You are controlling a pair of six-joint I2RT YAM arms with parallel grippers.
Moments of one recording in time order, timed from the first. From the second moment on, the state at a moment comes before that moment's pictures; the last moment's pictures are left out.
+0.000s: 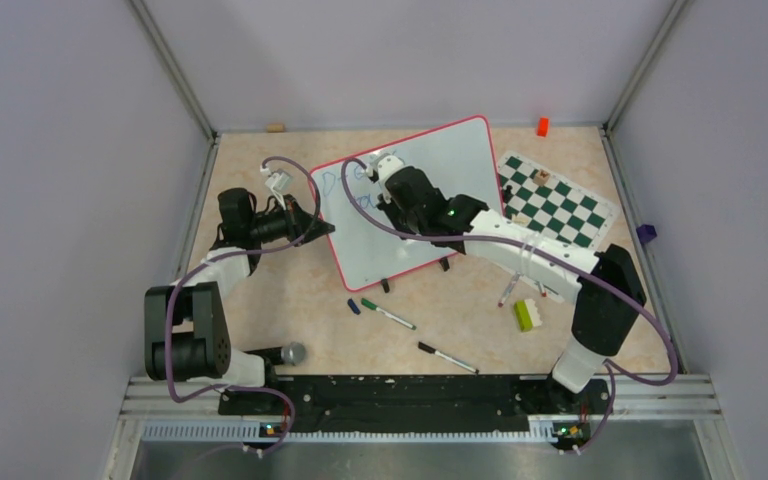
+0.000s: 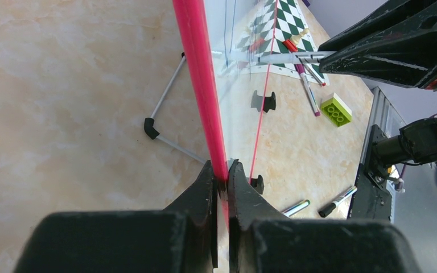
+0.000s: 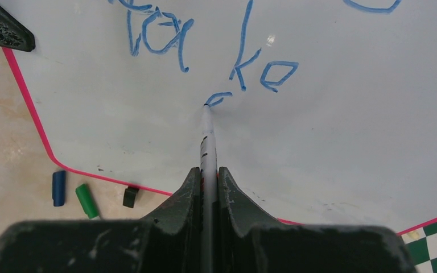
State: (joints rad) left arm 0.08 1.44 0.70 0.30 1.12 -0.19; right arm 0.89 1.68 1.46 -0.47 0.28 0.03
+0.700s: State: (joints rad) left arm 0.08 1.44 0.70 0.30 1.12 -0.19; right arm 0.89 1.65 1.38 -0.49 0.23 0.04
